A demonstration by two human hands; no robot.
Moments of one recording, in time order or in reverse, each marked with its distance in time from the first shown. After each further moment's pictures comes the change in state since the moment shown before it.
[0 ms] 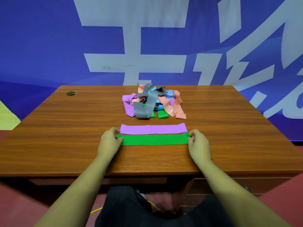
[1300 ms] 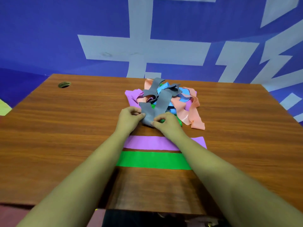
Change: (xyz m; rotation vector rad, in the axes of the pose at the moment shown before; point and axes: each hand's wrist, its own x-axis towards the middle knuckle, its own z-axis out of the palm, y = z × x) left_hand 0.140 0.051 0.060 -0.488 -0.052 -0.023; right_hand 0.119 -0.121 0.109 0.236 -0.369 -0.252
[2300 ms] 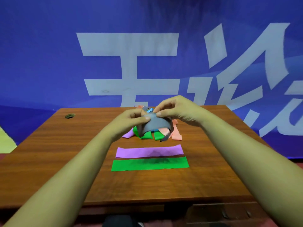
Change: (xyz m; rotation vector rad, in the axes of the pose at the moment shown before) left_hand -0.123 0.164 -0.062 -0.052 -0.587 0.404; right_hand -0.092 -0.129 -0.198 0.207 -0.282 -0.213
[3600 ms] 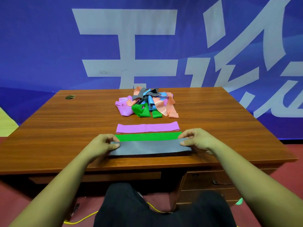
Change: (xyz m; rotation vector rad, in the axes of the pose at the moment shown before) left_hand -0.133 -0.133 -0.003 0.206 0.158 -0.477; right_hand -0.120 0.162 0.046 0.201 0.075 0.530
